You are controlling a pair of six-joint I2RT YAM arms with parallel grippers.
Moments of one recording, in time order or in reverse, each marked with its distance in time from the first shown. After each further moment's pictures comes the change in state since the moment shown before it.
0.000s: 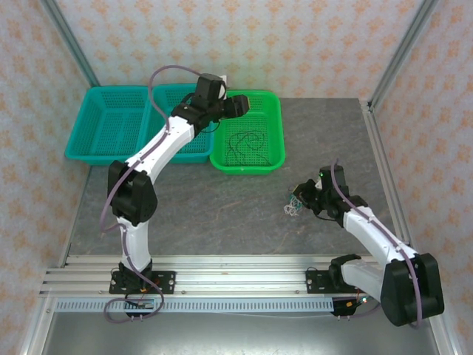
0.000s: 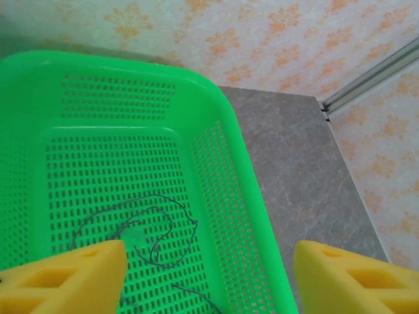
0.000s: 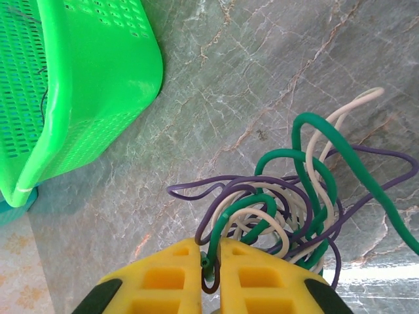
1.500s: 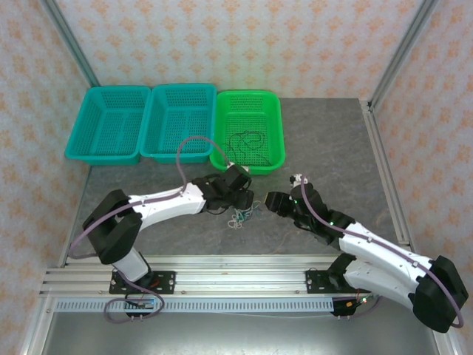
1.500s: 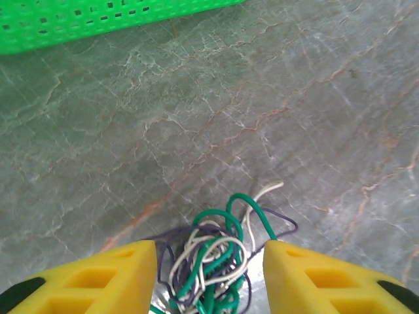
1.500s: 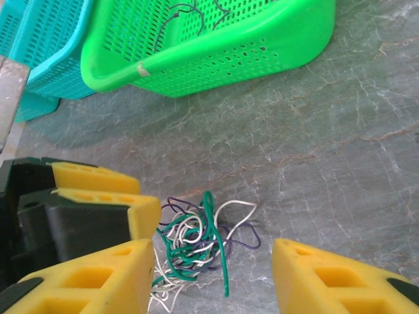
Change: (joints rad) left arm -0.429 -0.325 -0.830 0.060 -0.226 -0.041; right arm 0.517 -0.147 -0.059 0.140 0.406 -0.127
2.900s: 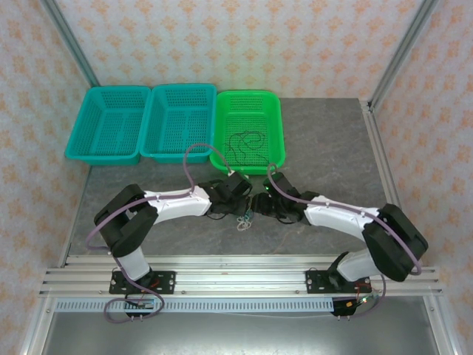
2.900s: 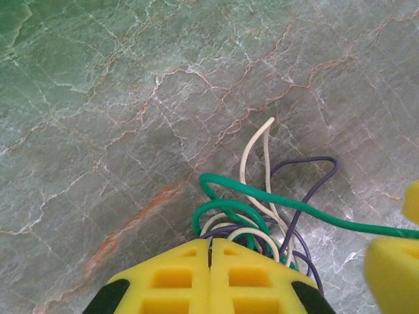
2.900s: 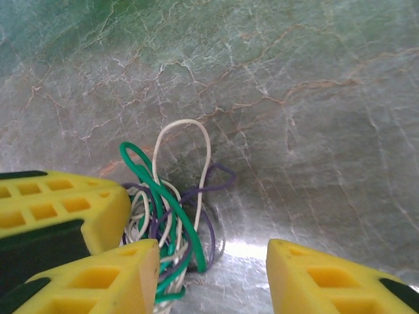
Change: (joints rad) left arm 0.000 0.075 -0.067 0.068 0.021 -0.005; right arm 0.000 0.505 0.207 -0.039 -0.144 0.042
